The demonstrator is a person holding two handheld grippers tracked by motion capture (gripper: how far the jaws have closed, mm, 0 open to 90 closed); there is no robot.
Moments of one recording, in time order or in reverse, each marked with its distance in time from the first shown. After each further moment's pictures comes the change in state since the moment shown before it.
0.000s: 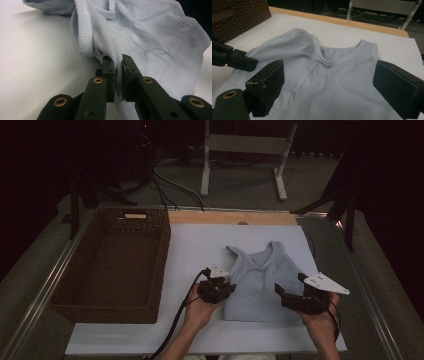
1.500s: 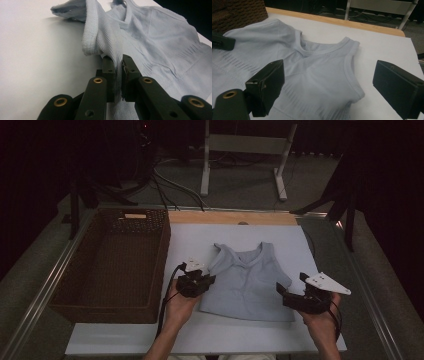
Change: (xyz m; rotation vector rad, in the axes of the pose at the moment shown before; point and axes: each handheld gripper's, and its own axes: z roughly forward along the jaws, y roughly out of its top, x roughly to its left) left arm 0.041 -0.006 -0.039 -0.057 0.091 -0.075; right arm -0.004 -0.002 0.000 -0.004 -0.014 0.007
